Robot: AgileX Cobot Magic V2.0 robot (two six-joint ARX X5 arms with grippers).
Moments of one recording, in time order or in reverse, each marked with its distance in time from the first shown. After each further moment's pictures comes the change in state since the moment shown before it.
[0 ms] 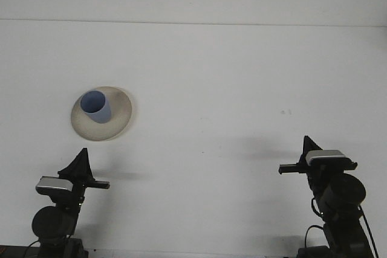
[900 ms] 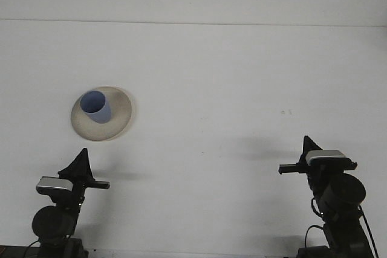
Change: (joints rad) left arm 0.000 0.000 0.000 -0.009 0.000 0.000; right arm 0.000 0.000 0.000 0.000 0.000 0.000
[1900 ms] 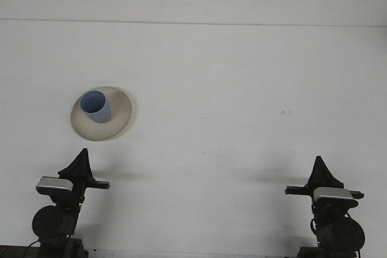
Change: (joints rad) left arm 0.000 0.000 0.000 -0.003 0.000 0.000; right arm -0.108 -0.519 -0.347 0.060 0.003 0.000
